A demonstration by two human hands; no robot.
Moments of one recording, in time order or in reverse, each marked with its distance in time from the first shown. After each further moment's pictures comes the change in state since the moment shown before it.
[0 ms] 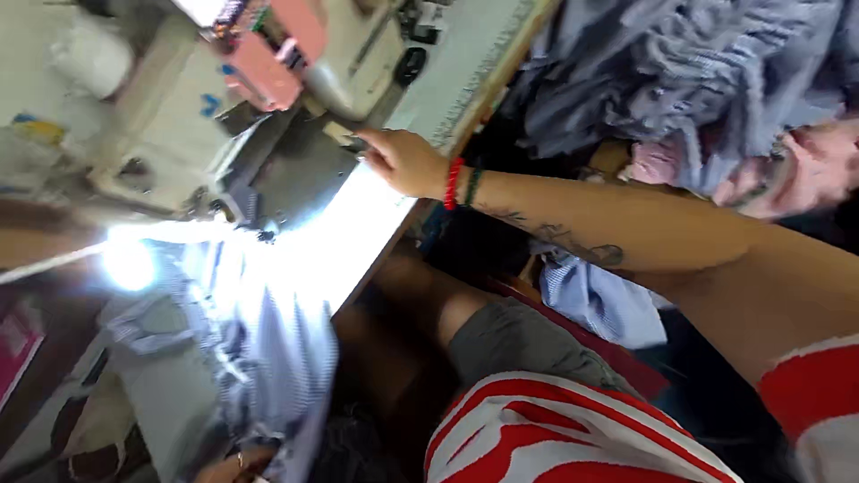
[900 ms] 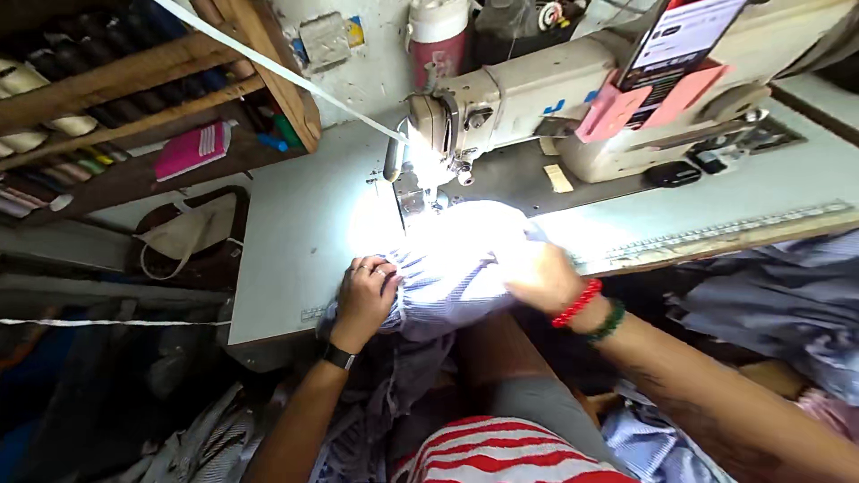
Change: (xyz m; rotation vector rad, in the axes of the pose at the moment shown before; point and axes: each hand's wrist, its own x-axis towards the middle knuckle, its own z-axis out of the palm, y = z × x) left_hand 0.143 0.014 0.050 0.092 1.023 0.268; right_hand -0.025 -0.125 0.053 -0.410 -0.395 -0.173
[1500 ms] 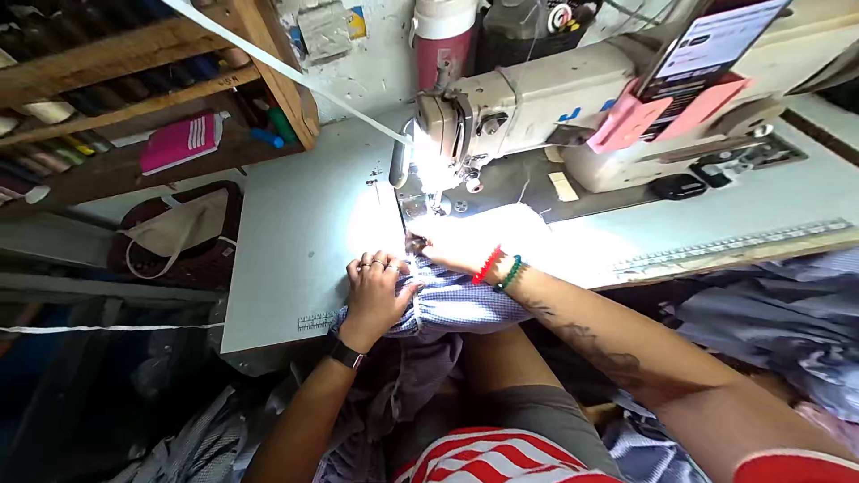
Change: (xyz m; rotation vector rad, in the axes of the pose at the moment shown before) left_hand 0.021 0.009 0.009 0.081 -0.087 -0.031; right_hand 0.109 -0.052 0.028 0.288 -0.200 -0.300
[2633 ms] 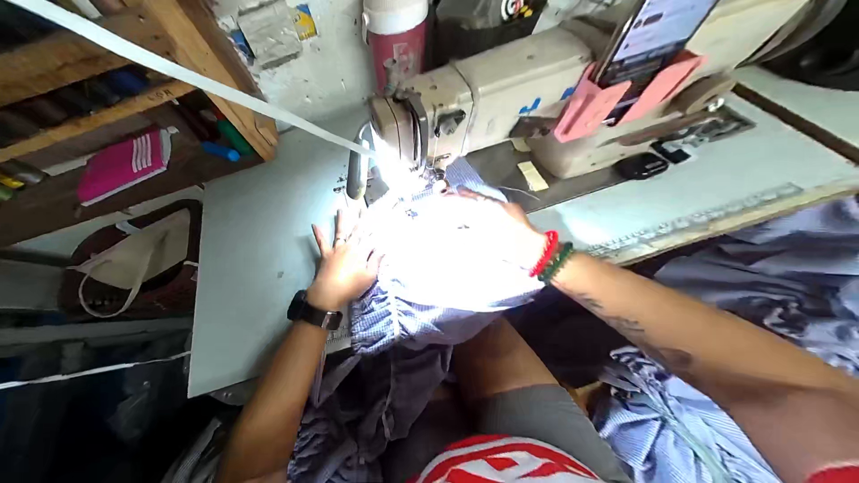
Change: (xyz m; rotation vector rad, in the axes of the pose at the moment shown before) left_hand 0.070 -0.019 -0.011 0.133 -0.425 0.063; right_hand -0.057 0.076 -0.028 0.046 0.170 0.427
